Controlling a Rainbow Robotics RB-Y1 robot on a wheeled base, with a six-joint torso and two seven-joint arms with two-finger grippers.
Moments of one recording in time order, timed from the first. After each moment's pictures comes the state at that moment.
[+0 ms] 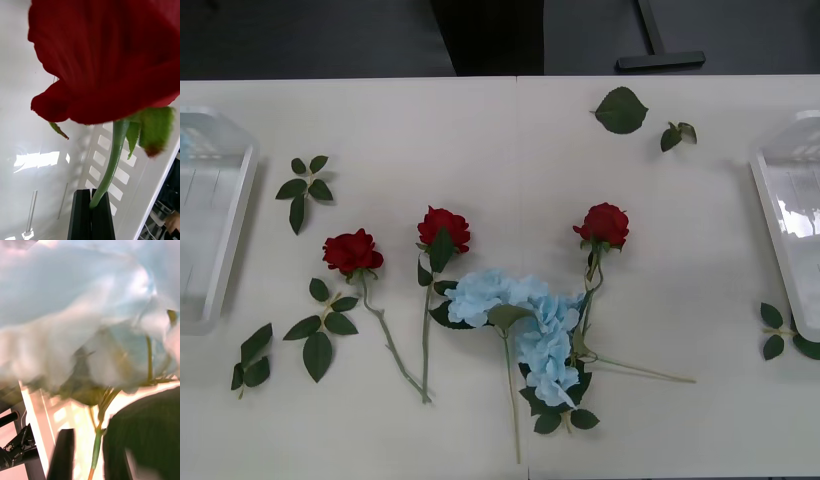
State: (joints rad) right arm -0.88 -0.98 0.70 -0.61 -0.65 0.90 1.77; left arm -0.67 1.11 -0.30 -1.00 0.73 1.01 -1.86
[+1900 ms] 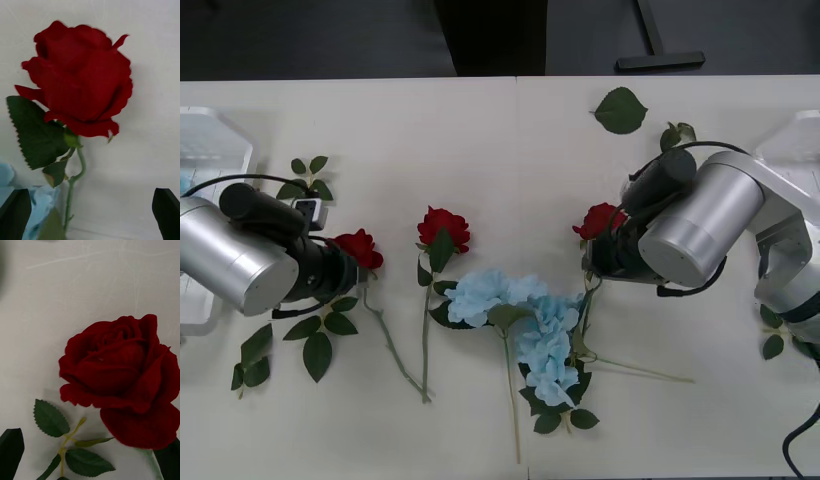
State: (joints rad) right arm -0.55 -0.67 0.62 -1.84 -0.59 1.48 0.62; left arm -0.28 0.74 -0.38 -1.83 0.54 1.31 -0.94
